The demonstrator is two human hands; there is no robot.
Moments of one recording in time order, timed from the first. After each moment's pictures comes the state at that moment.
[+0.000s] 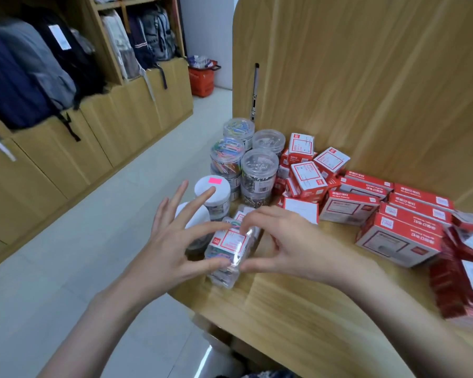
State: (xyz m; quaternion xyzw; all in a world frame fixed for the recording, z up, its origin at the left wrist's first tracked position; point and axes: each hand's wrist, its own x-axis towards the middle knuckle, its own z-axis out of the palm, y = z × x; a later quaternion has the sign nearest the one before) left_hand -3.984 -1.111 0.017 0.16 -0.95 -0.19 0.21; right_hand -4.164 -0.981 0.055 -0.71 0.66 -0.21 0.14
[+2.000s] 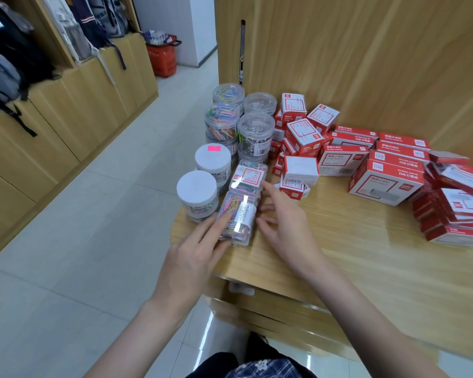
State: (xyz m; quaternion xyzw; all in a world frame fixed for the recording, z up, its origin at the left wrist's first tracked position) left_hand -3.962 -1.079 -0.036 0.15 -0.93 -0.12 0.32; right_hand -4.112 -0.978 -0.025 -0.44 0.78 -0.44 0.08
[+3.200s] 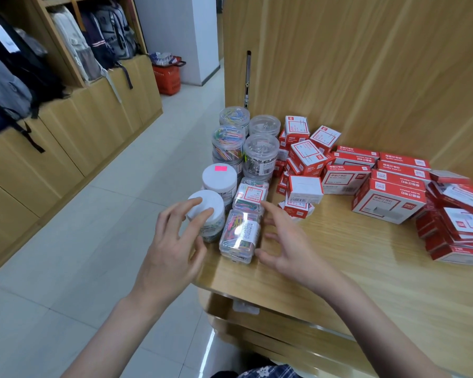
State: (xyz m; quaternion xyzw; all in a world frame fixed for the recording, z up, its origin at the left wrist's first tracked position) left_hand -3.955 -1.120 -0.011 0.14 -0.93 -0.09 0.34; right_hand -4.113 -0.975 -0.016 -0.49 0.75 -0.41 0.17
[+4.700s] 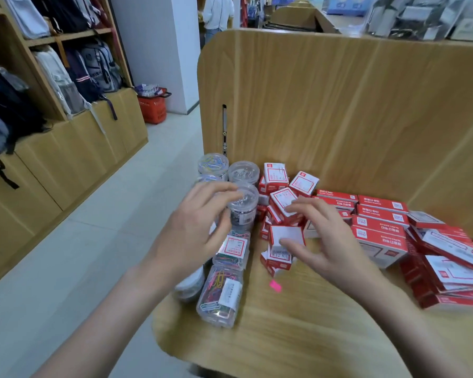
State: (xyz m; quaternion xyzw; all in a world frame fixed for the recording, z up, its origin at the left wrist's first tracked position) left_hand -4.058 -1.143 0.075 0.01 -0.93 -0.17 0.33; right_hand -4.193 -0.955 0.054 -0.51 0.80 -0.32 -0.07
